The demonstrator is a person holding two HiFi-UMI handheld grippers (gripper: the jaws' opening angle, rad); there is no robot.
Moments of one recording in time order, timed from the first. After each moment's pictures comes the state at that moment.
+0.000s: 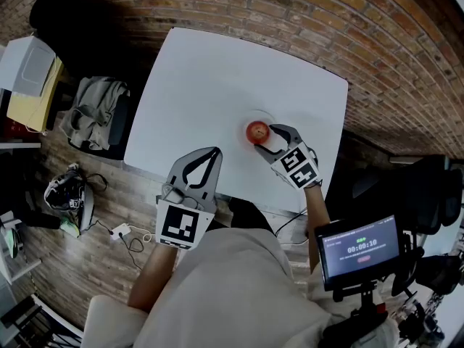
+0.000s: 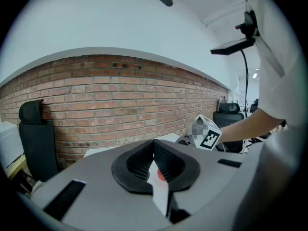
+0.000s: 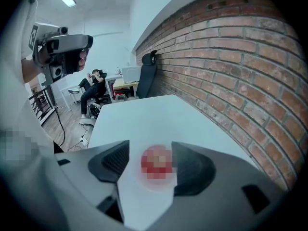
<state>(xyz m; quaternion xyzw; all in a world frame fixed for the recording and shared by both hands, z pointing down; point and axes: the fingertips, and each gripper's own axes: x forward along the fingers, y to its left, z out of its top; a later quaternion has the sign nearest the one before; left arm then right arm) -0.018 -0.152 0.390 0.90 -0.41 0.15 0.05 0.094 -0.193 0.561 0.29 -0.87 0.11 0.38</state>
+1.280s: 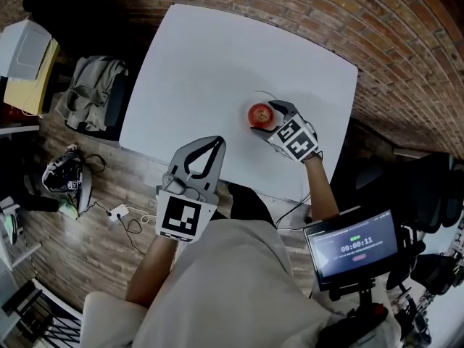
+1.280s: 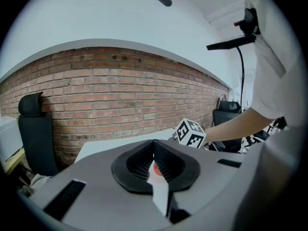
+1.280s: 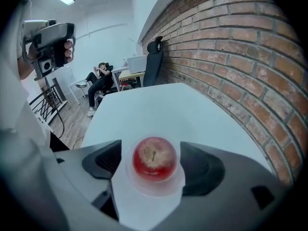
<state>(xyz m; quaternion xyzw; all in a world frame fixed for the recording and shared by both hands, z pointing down) -0.008 -0.147 0.415 0.89 -0.41 0.17 0.08 0.089 -0.211 0.616 0.23 -0.87 0.13 0.42</state>
